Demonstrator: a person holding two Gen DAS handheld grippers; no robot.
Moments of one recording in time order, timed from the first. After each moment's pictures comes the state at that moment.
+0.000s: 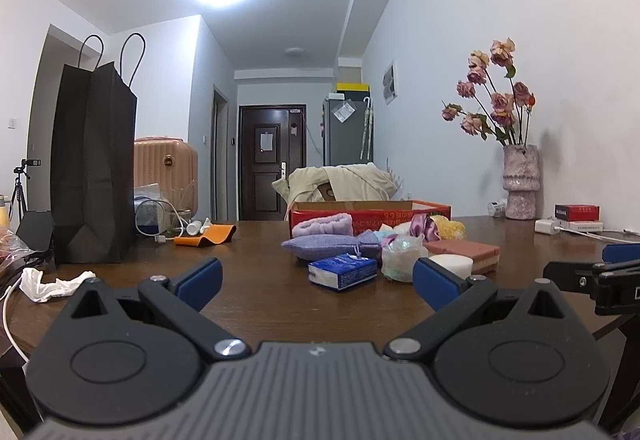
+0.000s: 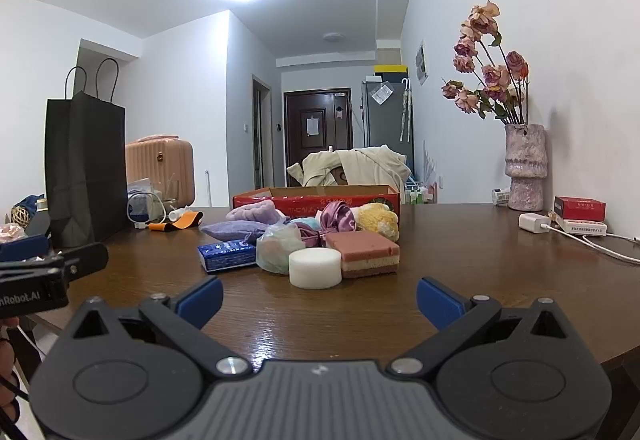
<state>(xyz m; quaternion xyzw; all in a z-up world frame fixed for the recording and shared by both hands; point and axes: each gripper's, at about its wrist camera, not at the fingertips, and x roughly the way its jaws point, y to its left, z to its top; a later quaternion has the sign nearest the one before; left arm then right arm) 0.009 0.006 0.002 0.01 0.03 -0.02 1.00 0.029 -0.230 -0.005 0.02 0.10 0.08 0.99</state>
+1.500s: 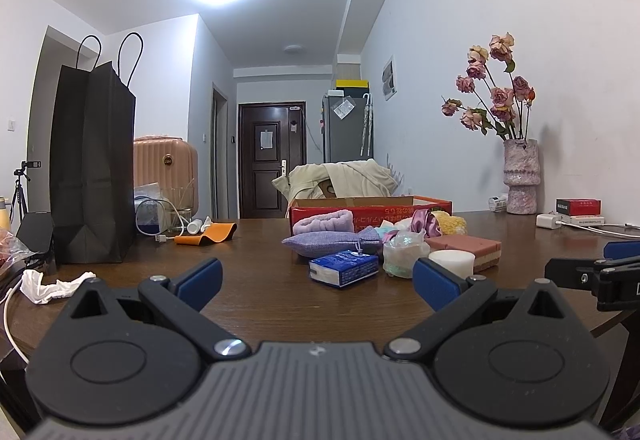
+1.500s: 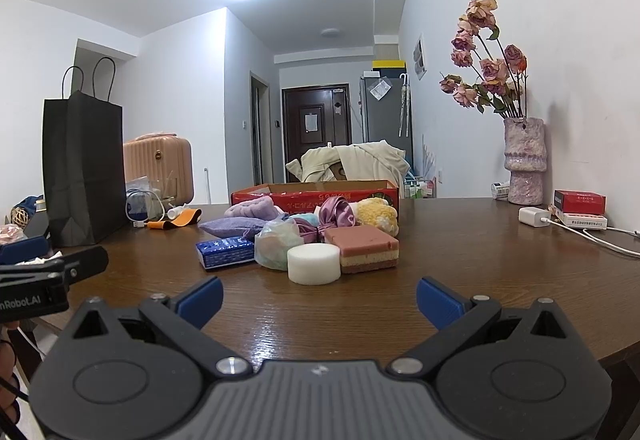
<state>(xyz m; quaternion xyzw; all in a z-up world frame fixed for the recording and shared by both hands) 0.011 0.005 0.000 0.01 0.03 -0.01 1.00 0.031 -0.228 -0.007 0.03 0.10 0.08 0.99</state>
